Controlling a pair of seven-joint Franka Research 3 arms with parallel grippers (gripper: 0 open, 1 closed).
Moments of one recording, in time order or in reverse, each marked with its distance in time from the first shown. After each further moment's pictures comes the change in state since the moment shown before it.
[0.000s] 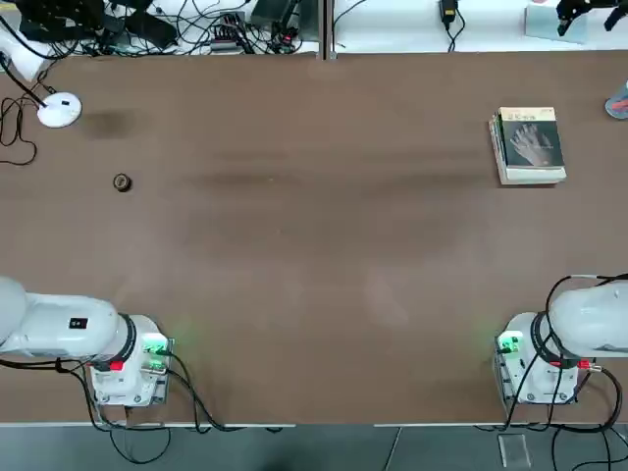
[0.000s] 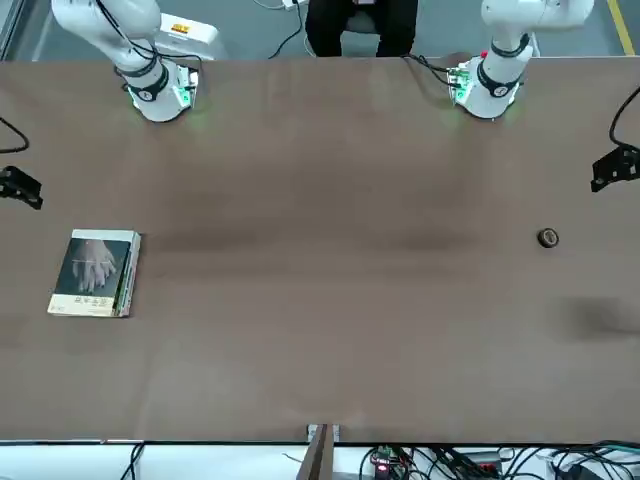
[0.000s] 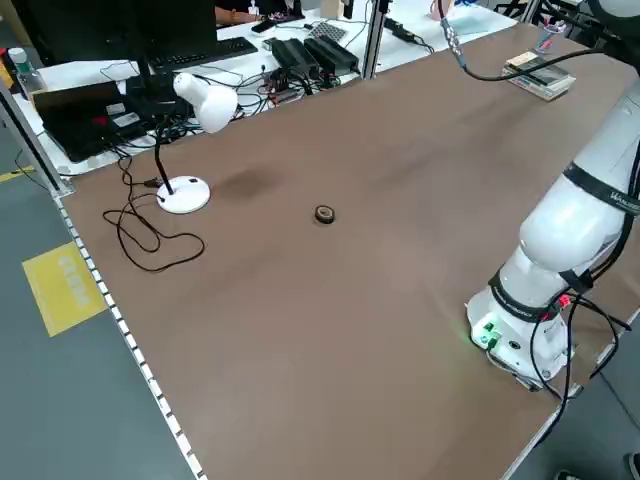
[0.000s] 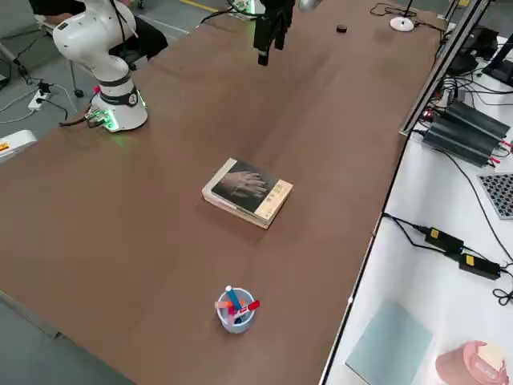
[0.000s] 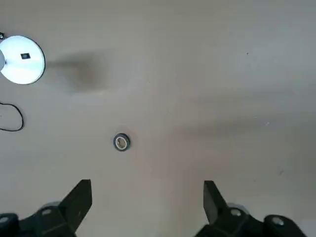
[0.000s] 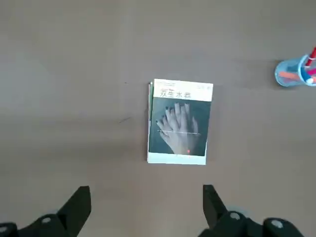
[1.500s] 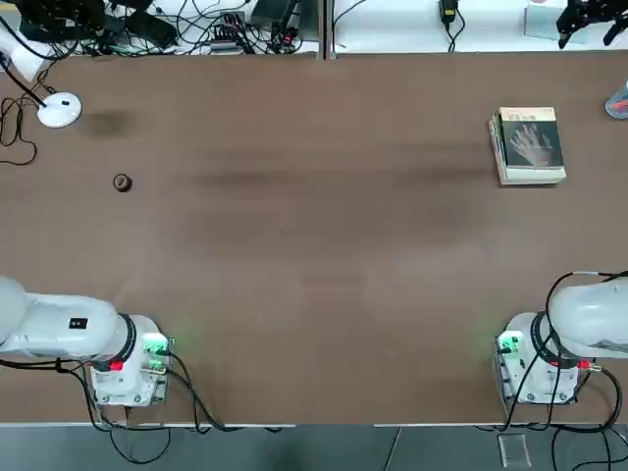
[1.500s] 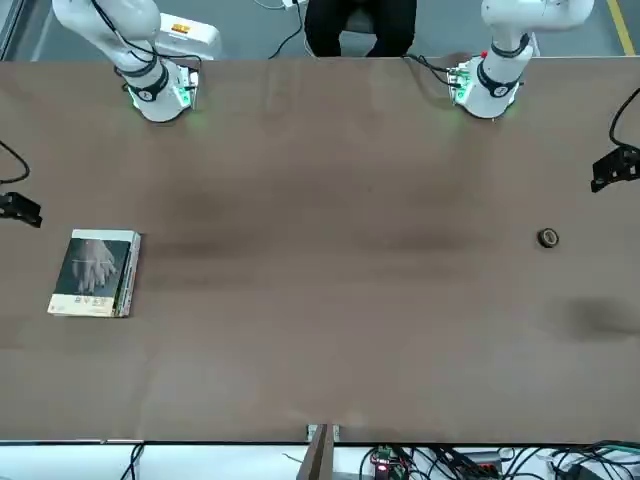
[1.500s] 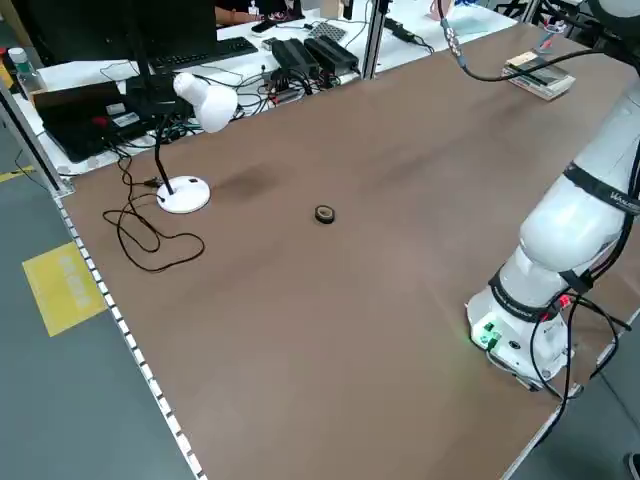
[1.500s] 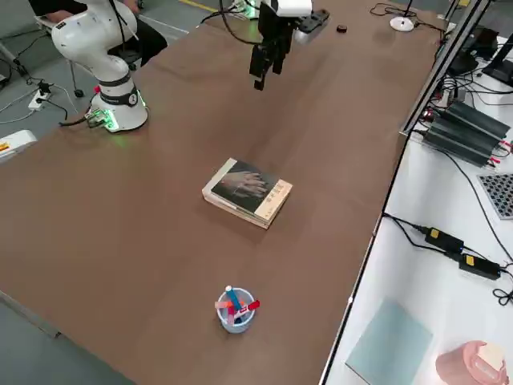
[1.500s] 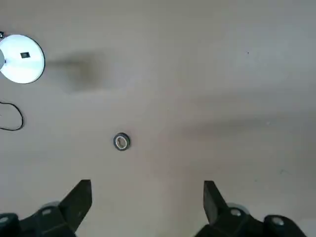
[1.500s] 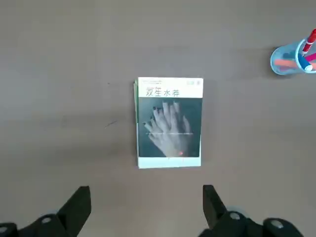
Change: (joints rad) left arm 0.000 0.000 0.001 -0.003 0.000 0.000 0.000; right arm -0.060 0.036 0.044 -0.037 -0.034 0.045 0.078
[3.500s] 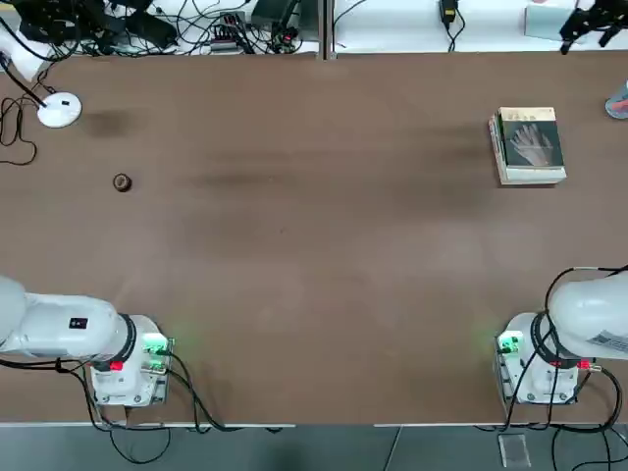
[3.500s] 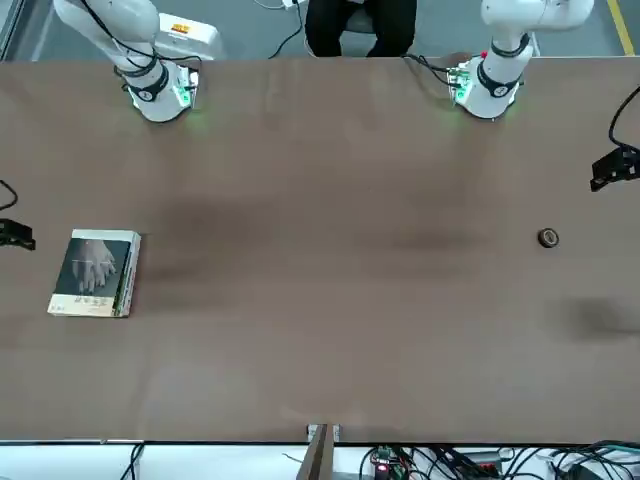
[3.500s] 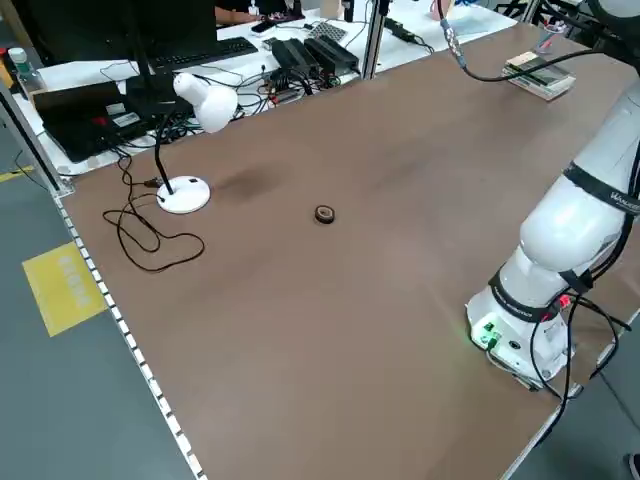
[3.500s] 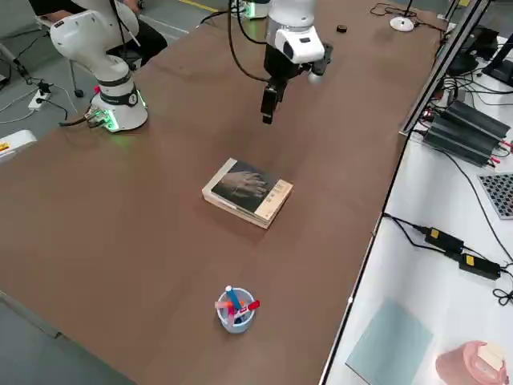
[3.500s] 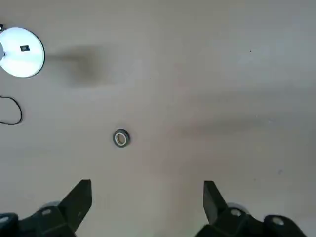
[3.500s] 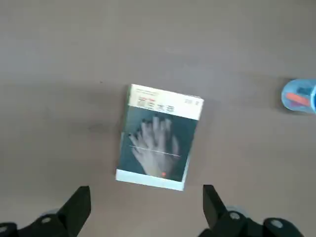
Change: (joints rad) left arm 0.001 0.000 0.002 -0.003 0.000 -0.007 -0.018; right arm -0.121 0.161 0.022 0.070 -0.001 0.066 -0.289
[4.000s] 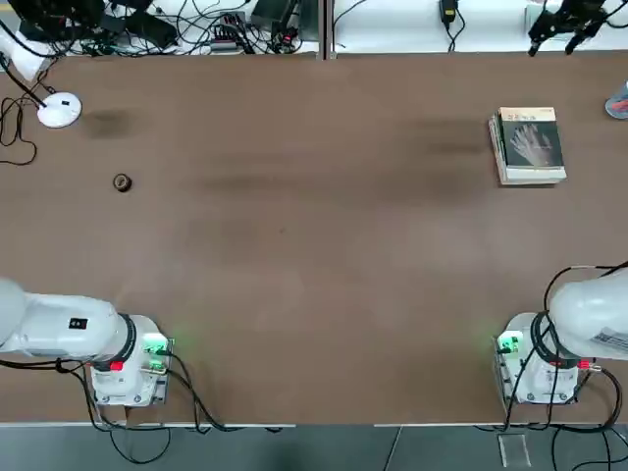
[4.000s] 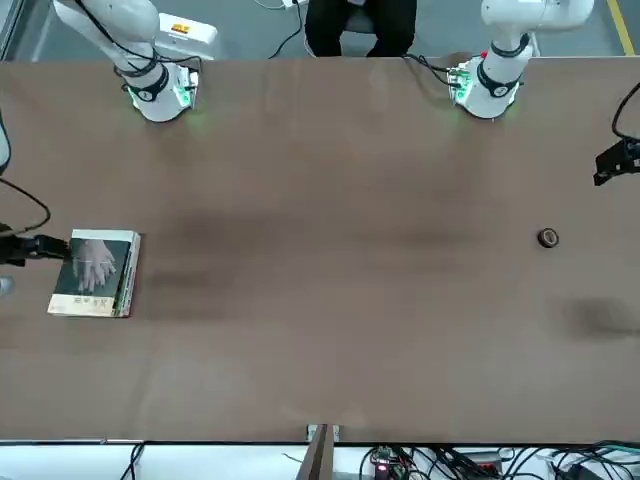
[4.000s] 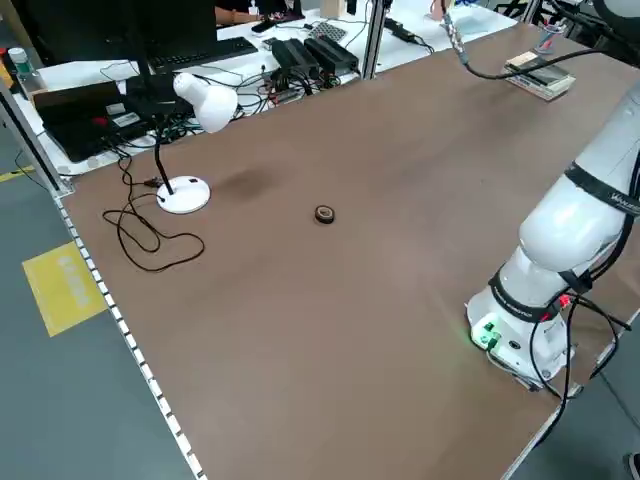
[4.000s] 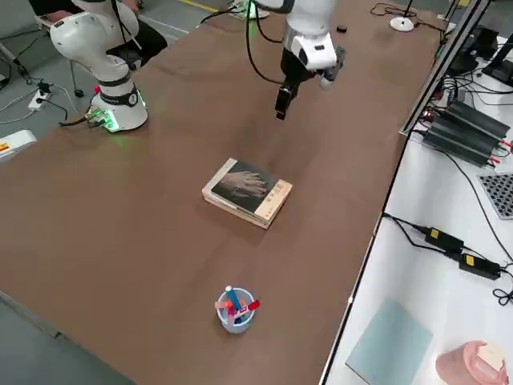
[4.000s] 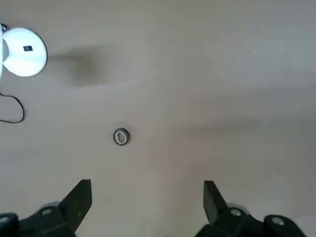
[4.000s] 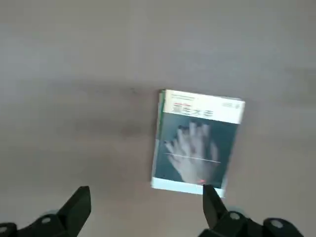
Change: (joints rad) left arm 0.000 -0.008 0.000 0.004 0.000 -0.020 -0.006; right arm -0.002 0.065 0.105 0.055 0.016 -0.033 0.137
